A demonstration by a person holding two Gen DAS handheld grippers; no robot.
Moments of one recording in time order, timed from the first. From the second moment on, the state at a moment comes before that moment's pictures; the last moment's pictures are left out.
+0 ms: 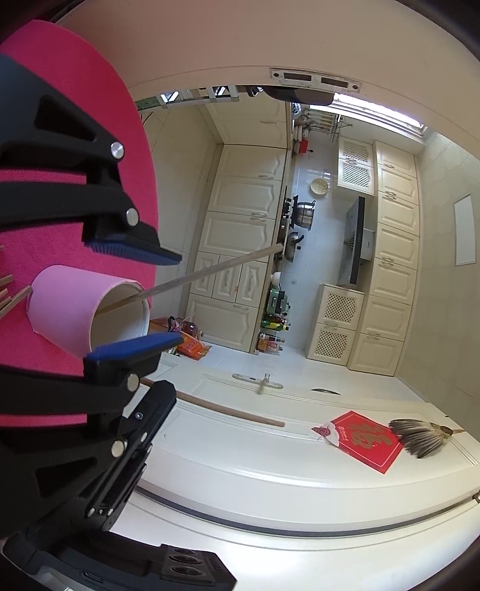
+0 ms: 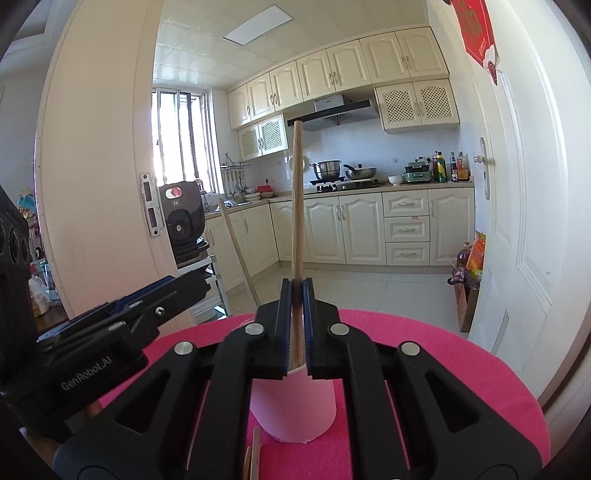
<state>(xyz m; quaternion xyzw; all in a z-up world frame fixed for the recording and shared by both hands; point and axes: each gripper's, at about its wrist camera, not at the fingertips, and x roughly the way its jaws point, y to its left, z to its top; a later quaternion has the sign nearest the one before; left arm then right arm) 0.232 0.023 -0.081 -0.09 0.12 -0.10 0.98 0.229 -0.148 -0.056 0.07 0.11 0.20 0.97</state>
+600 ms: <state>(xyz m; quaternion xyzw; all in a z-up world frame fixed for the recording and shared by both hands) 0.209 0.040 -0.067 -0.10 0.12 -0.08 0.98 0.213 -0.152 -0.052 0.07 0.11 0.19 0.97</state>
